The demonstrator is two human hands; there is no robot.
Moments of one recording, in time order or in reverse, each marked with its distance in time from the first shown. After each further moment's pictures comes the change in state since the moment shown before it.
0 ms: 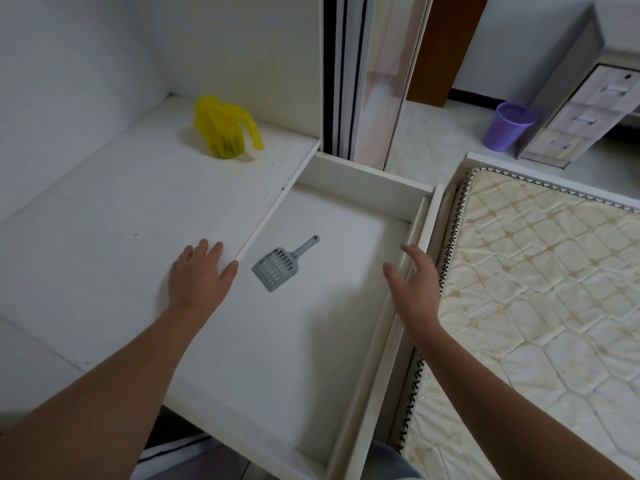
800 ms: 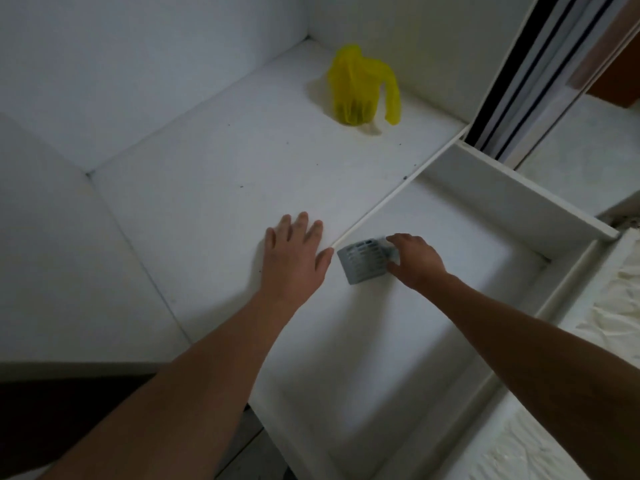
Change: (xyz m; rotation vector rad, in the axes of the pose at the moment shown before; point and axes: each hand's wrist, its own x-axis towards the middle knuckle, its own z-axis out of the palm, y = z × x) left_hand 0.000 0.001 0.021 0.094 0.119 -0.024; right_hand 0.078 -0.033 0.194 -0.687 -0.835 -0.509
